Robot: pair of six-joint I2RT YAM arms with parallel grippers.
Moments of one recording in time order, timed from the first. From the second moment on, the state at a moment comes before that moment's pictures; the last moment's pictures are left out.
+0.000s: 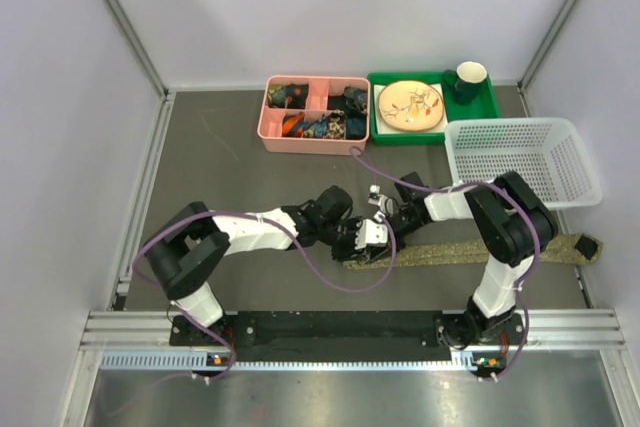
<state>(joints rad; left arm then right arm) -0.93 1.66 0.86 -0.01 0.52 0.55 0.46 1.79 0.75 -0.26 -0.94 0.29</state>
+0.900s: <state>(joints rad) -0.96 1.72 0.93 -0.13 0.45 0.59 0.37 1.64 0.76 -0.40 -1.04 0.25</state>
